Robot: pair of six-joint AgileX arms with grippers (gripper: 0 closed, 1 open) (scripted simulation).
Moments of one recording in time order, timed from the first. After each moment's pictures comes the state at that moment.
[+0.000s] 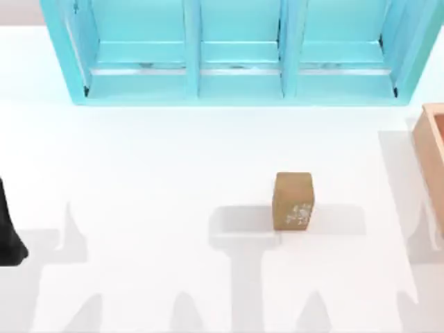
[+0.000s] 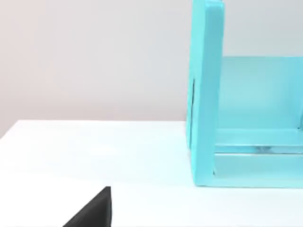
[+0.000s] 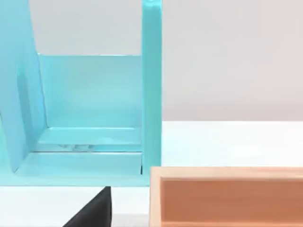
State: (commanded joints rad) left arm 0.00 0.00 0.00 0.00 0.00 0.00; right arm 0.00 0.00 0.00 0.00 0.00 0.00
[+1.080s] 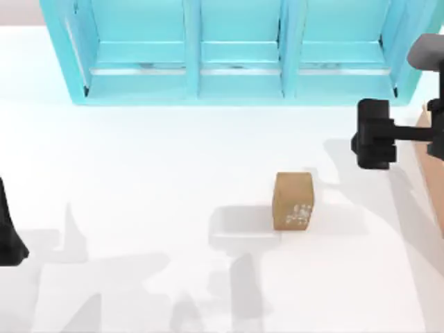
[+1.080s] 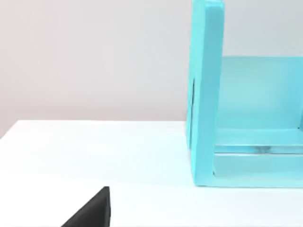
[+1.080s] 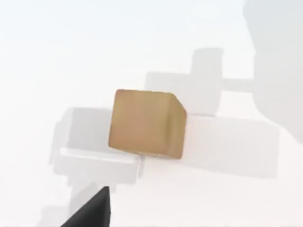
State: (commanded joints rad) left arm 0.00 0.00 0.00 0.00 0.00 0.00; right arm 0.50 1.23 1.07 -0.78 0.01 0.45
